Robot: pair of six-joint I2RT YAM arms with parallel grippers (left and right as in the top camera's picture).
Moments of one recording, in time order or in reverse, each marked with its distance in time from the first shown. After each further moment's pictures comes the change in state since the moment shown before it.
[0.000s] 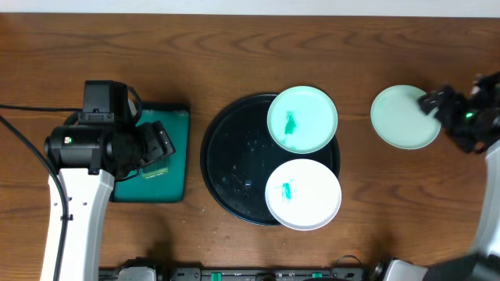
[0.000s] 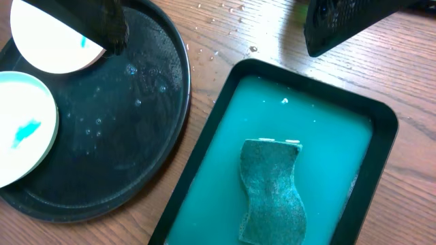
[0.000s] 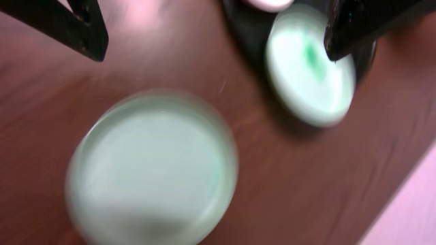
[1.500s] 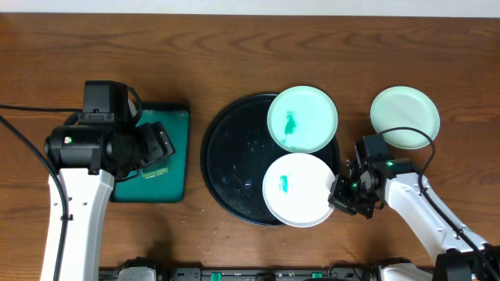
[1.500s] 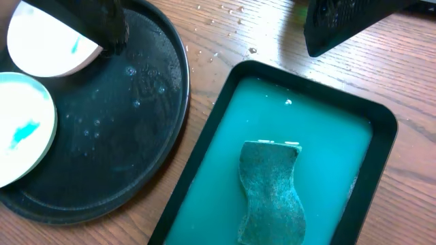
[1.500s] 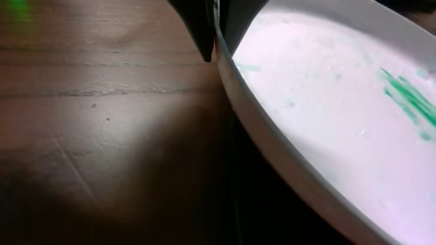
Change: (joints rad) left arm 0.000 0.000 0.000 -0.005 0.000 0.000; right arm 0.578 -0.061 -0.685 0.156 0.000 0.277
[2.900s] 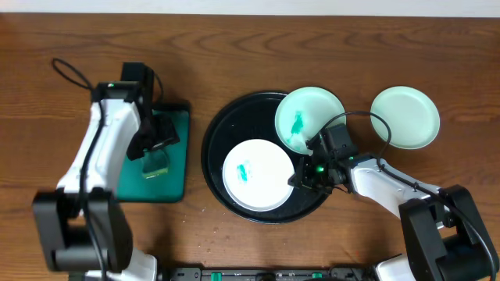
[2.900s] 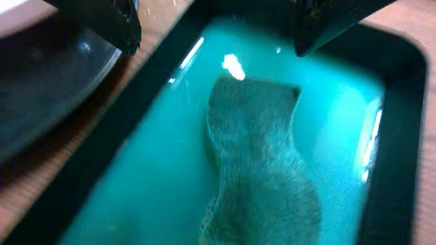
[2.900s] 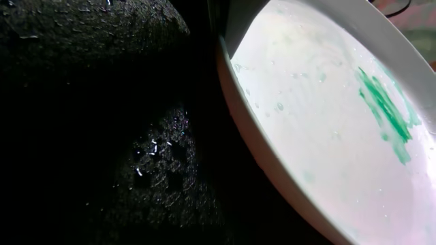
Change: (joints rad) left arm 0.000 0.459 0.000 0.160 -0.102 0.029; right arm 0.194 0.270 0.023 0.529 -0.221 0.037
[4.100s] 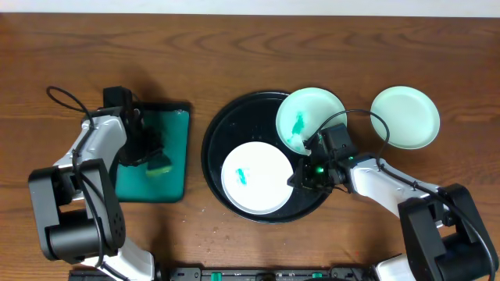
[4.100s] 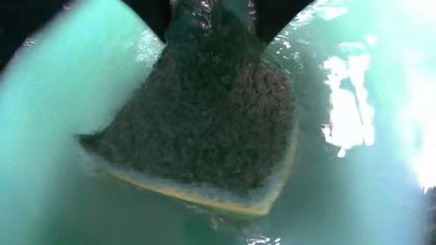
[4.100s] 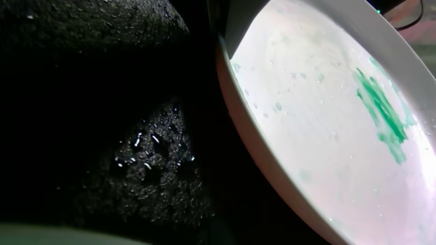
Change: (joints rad) left arm 0.174 0.086 -0.245 0.402 0.135 0.128; right arm 0.000 0.006 0.001 0.006 -0.017 -0.074
